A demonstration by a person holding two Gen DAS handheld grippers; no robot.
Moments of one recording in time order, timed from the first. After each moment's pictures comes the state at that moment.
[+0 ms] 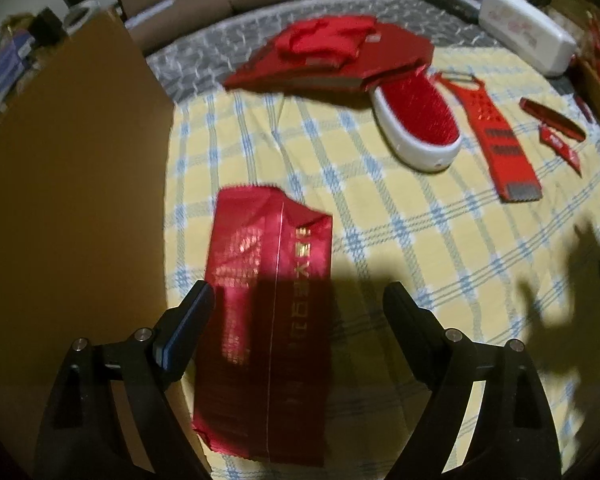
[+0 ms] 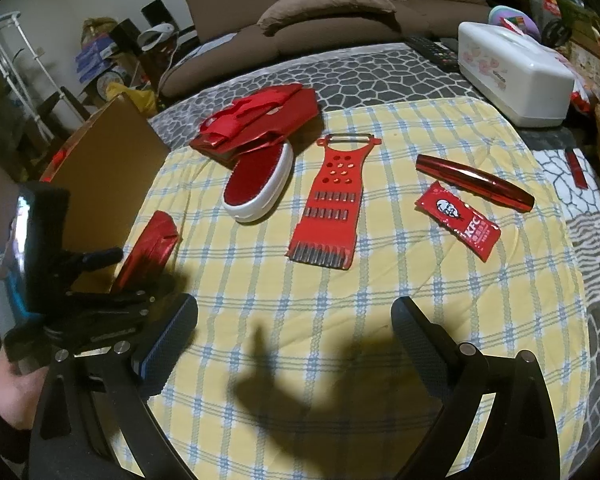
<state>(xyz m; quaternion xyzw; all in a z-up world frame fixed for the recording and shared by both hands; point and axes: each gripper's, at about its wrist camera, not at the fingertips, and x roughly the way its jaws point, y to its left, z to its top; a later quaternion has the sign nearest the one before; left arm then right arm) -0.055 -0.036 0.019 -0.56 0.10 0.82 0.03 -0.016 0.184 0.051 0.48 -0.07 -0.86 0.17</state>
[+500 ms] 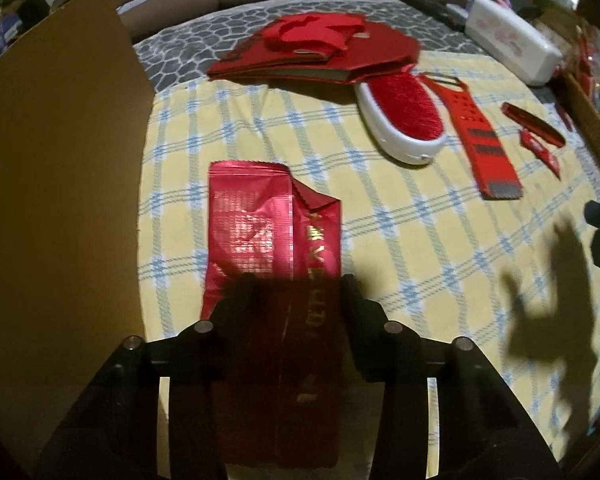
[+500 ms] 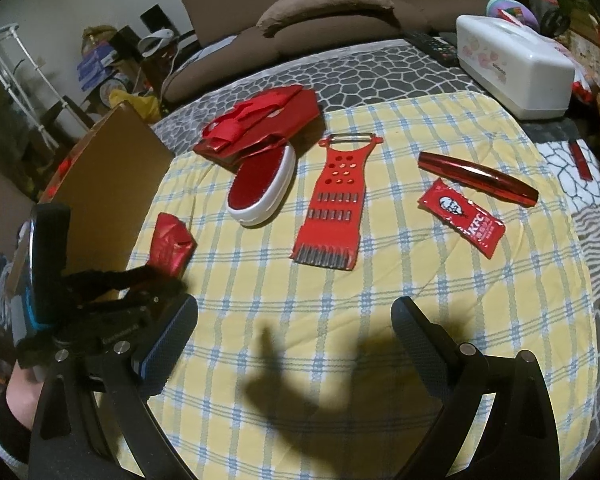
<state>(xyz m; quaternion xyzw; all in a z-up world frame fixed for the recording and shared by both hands) -0.049 -0.040 0.019 -0.55 0.06 0.83 0.08 -0.020 0.187 0.054 0.48 -0.10 -0.85 0.18</state>
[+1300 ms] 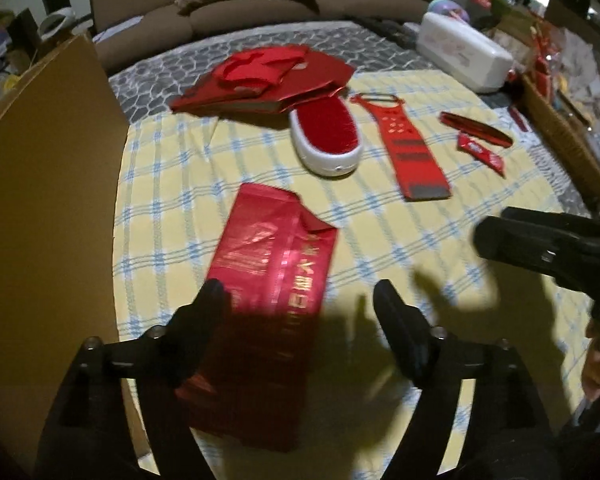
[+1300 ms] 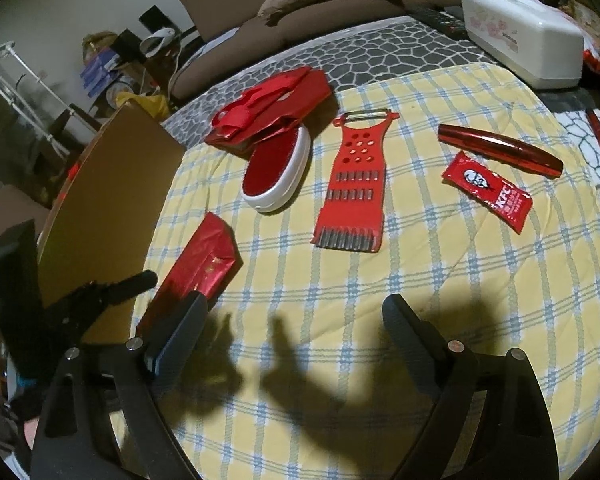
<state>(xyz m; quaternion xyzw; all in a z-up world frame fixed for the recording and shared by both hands) -0.023 -0.018 0.042 -0.52 0.06 0.84 0.12 -0.022 0.184 0.043 0.50 -0.14 -0.83 0.20</state>
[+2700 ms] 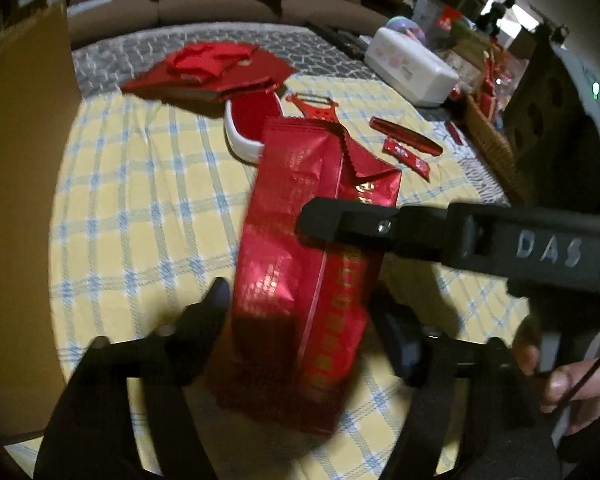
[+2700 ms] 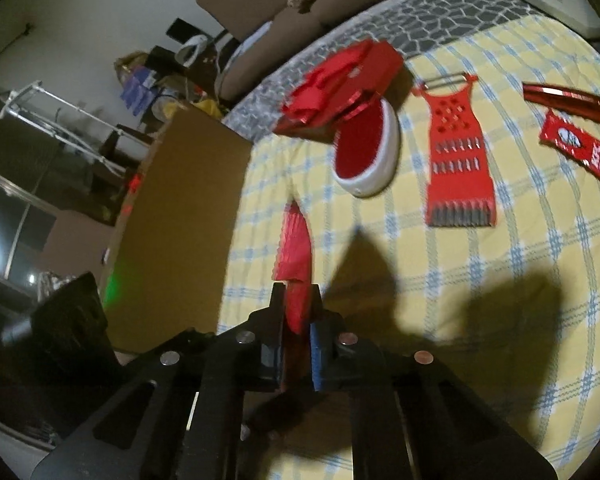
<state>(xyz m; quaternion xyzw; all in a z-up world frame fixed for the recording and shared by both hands) 0.008 -0.007 0.059 -0.51 -0.02 0.84 0.20 -0.023 0.154 0.048 0.50 -0.25 -0.78 0.29</state>
